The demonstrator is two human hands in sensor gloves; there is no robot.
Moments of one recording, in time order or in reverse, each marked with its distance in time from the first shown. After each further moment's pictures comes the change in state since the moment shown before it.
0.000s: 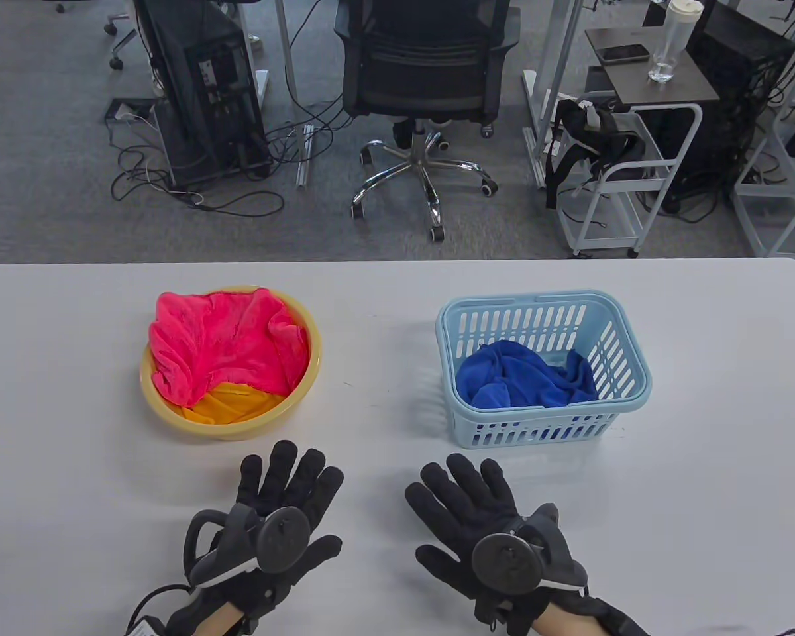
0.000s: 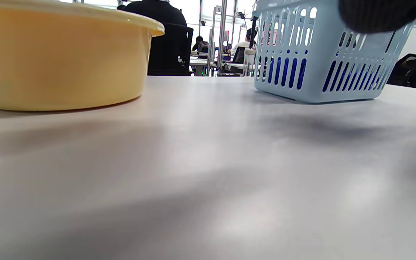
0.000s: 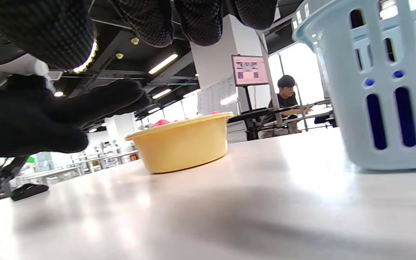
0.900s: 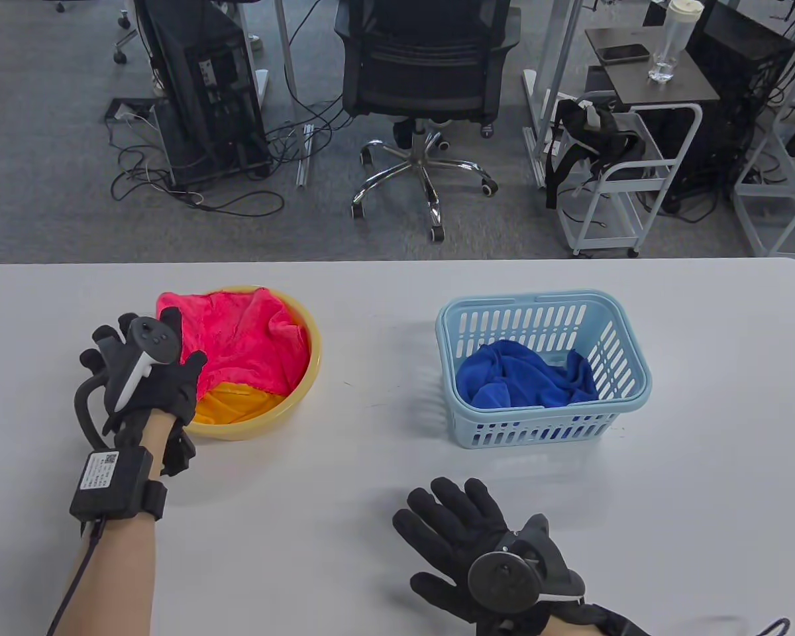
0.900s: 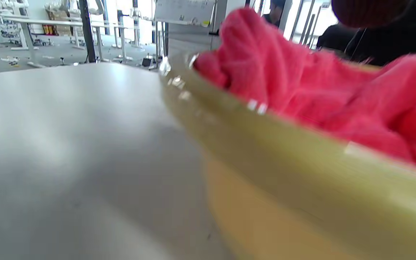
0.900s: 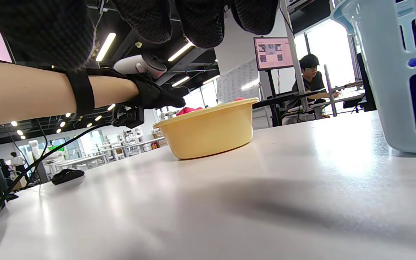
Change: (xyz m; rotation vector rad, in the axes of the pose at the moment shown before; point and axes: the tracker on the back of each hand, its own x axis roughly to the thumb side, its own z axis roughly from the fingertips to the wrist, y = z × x) left_hand -0.223 0.070 -0.101 -0.058 0.843 0.240; right_hand 0.008 0.000 0.007 0.056 -0.077 -0.039
